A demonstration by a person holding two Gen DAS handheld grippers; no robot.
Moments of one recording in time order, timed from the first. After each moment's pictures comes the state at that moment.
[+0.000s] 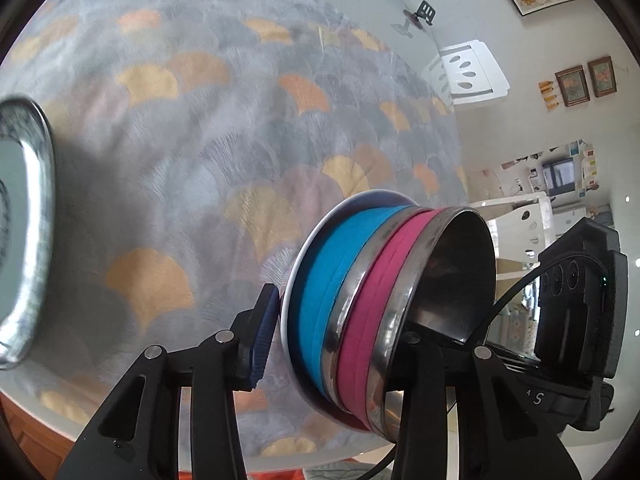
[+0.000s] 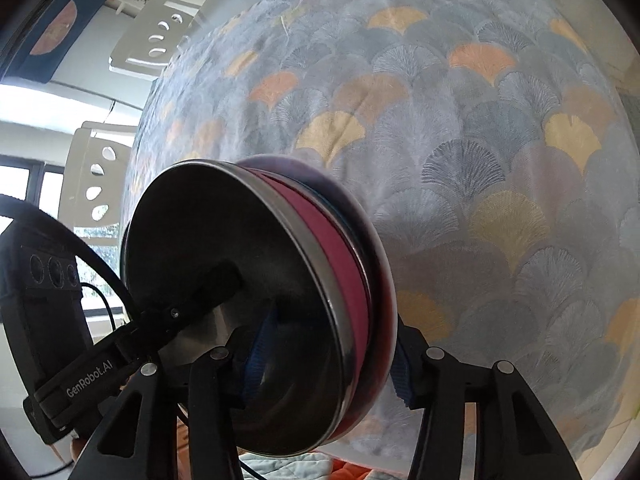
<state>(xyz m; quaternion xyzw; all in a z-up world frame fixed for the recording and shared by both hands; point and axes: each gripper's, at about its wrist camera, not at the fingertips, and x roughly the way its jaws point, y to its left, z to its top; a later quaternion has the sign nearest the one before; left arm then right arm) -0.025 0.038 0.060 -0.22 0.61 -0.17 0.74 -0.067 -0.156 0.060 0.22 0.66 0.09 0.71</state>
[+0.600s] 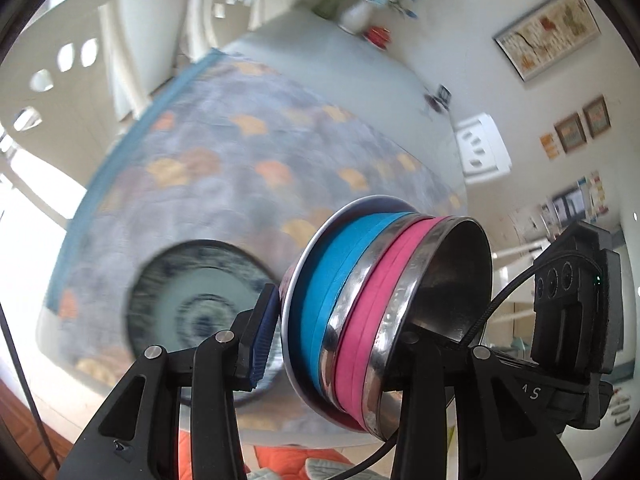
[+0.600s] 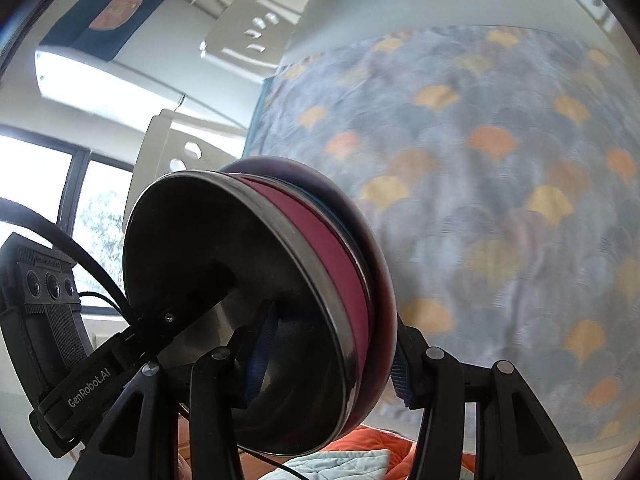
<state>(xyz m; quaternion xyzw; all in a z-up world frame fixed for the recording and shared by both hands) -0.019 0.222 0.165 -0.22 0.55 -0.11 0.80 -0.020 0.027 0.153 0.22 0.62 0.16 0.73</state>
